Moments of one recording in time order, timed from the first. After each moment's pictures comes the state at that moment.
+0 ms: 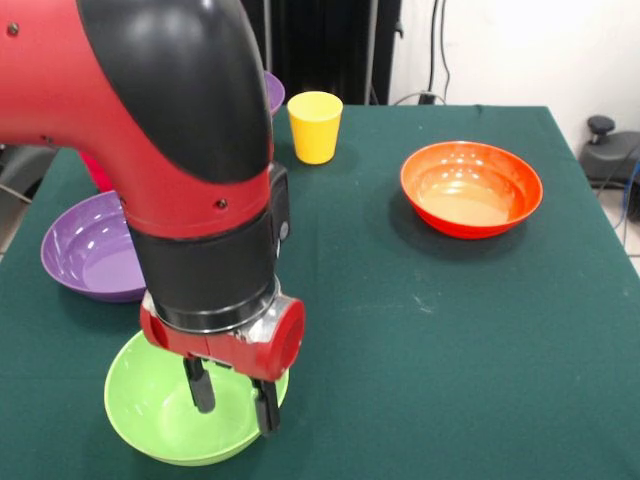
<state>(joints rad) -0.45 -0.15 0.50 0.57 -0.43 1.10 1.98</state>
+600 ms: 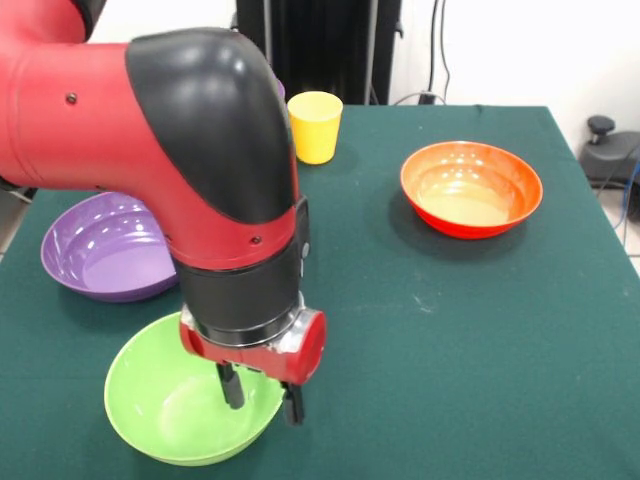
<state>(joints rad) -0.46 -0.14 0.49 0.66 -0.43 1.06 1.98</state>
